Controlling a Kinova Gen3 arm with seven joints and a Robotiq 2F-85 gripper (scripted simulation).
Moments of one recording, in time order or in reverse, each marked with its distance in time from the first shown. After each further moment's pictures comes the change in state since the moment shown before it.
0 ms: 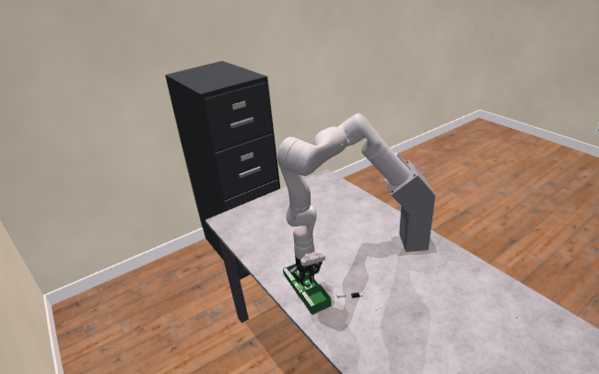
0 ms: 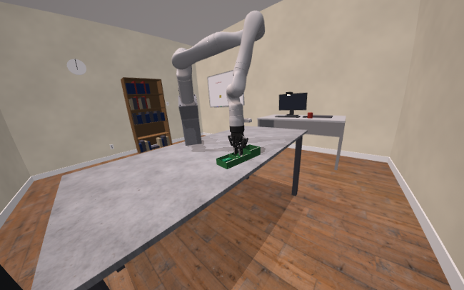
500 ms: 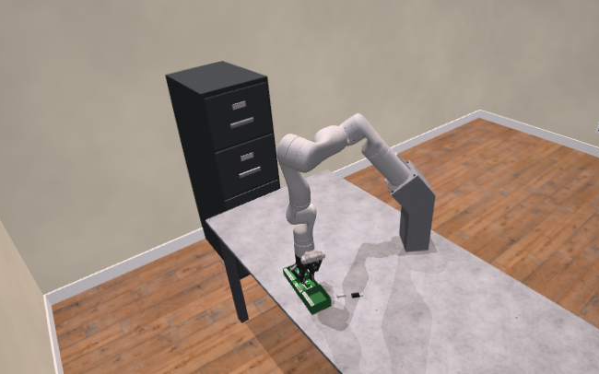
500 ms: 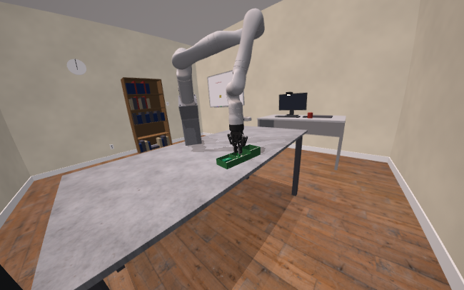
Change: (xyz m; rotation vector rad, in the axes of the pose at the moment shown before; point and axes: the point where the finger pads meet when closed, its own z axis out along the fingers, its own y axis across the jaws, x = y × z) arm -0.002 -0.002 -0.008 0.003 -0.005 -0.001
